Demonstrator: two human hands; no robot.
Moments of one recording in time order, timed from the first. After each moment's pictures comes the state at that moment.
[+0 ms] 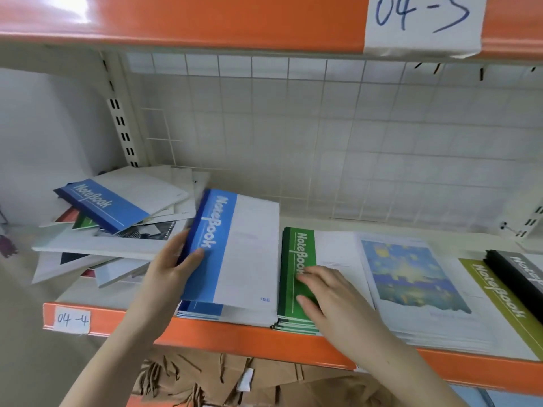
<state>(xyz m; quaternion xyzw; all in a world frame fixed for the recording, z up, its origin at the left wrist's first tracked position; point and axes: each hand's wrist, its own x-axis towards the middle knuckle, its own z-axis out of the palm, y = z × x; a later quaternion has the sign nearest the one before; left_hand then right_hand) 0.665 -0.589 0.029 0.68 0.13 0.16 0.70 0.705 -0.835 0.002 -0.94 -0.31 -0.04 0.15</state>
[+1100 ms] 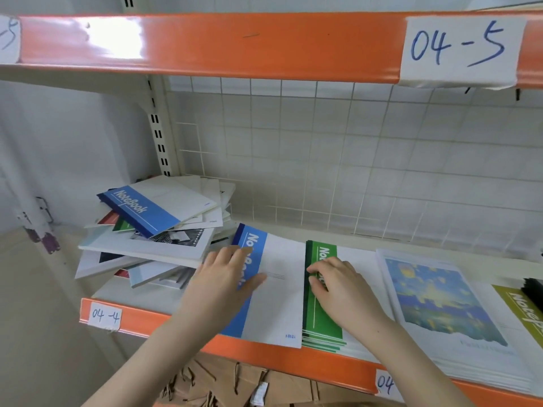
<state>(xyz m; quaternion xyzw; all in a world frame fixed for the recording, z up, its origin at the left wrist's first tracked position) 0.674 -0.603 0.025 0.98 0.03 0.12 0.13 0.752 -0.804 0.002 -0.95 -0.25 -0.08 0.18</state>
